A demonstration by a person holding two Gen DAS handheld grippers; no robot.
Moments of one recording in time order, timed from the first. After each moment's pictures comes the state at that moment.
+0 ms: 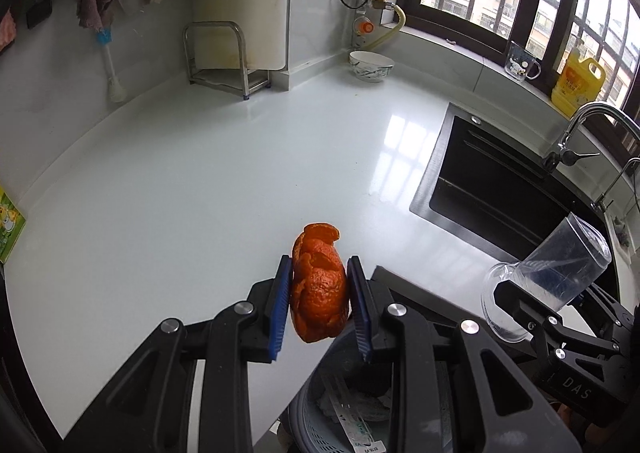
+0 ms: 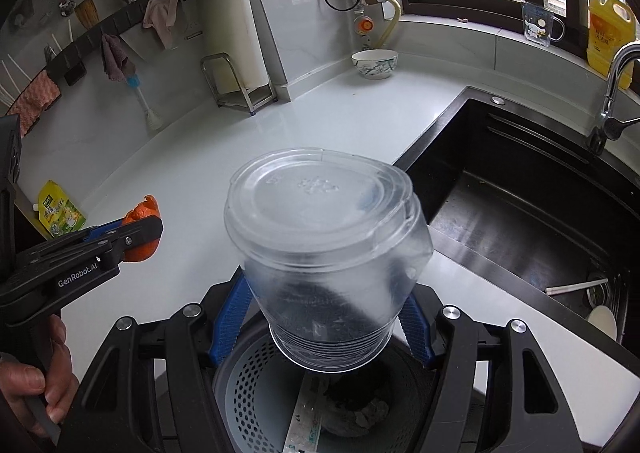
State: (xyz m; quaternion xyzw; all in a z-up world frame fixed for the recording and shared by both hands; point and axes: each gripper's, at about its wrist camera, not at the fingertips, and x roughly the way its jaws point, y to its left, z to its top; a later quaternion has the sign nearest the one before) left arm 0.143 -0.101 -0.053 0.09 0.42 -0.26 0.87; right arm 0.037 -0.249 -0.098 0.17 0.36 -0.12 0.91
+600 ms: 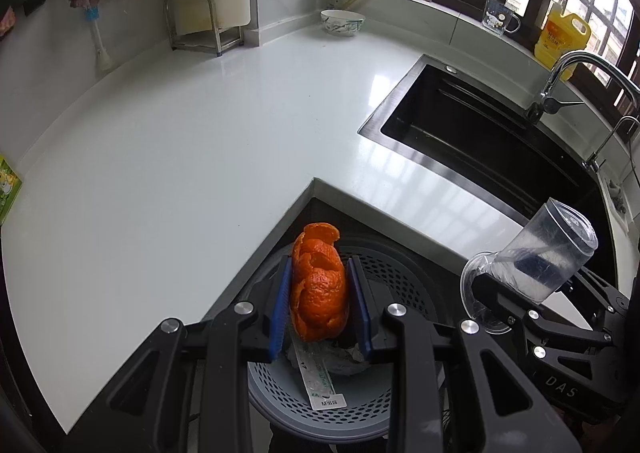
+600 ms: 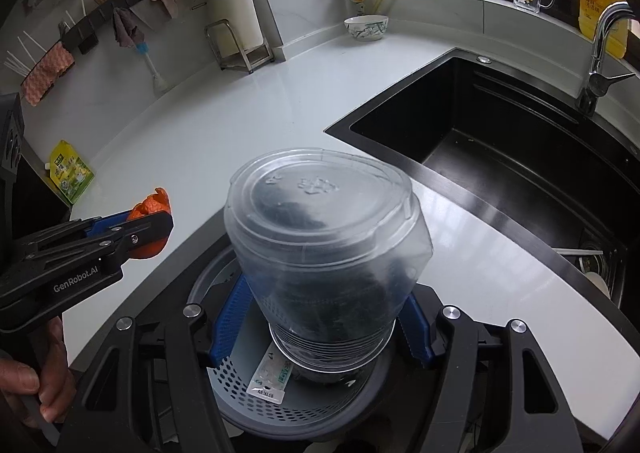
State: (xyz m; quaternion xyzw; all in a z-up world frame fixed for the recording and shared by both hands) left arm 0.057 -0.127 -0.087 0.11 0.46 -0.25 0.84; right arm -0.030 -0.262 -0.131 0.17 0.41 -0.09 0.89
